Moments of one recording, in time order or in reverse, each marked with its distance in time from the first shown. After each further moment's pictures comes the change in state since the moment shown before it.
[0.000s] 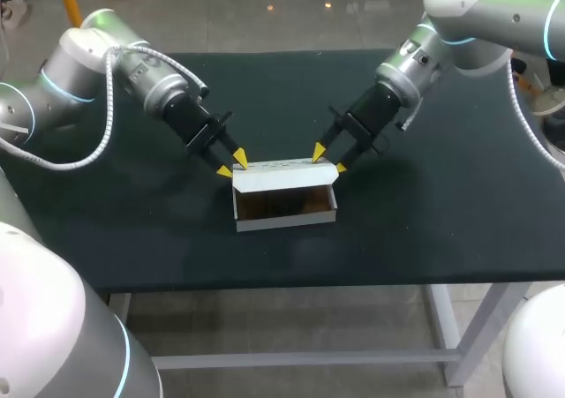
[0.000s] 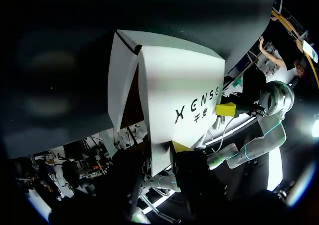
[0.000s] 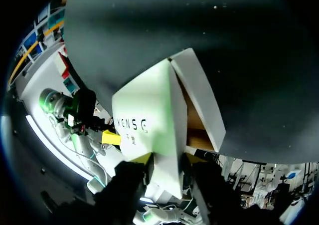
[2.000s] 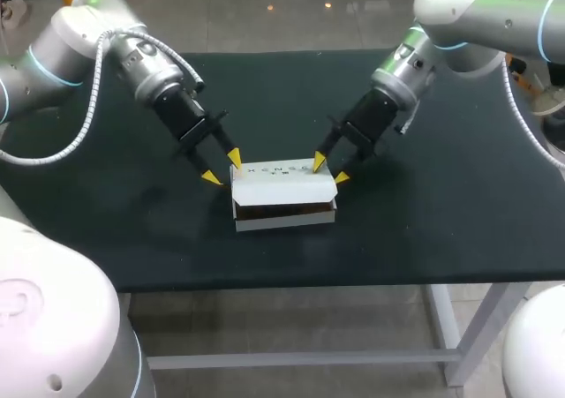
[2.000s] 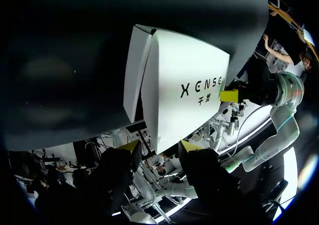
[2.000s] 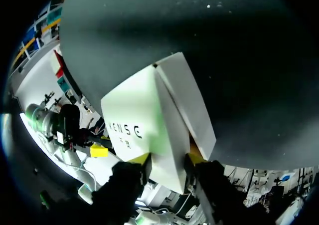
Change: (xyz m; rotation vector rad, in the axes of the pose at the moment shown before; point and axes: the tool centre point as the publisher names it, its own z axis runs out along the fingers) left arm -0.014 0.024 -0.006 0.109 -0.134 0.041; right arm -0.016 0.010 0.008 -0.033 -0.071 -0.020
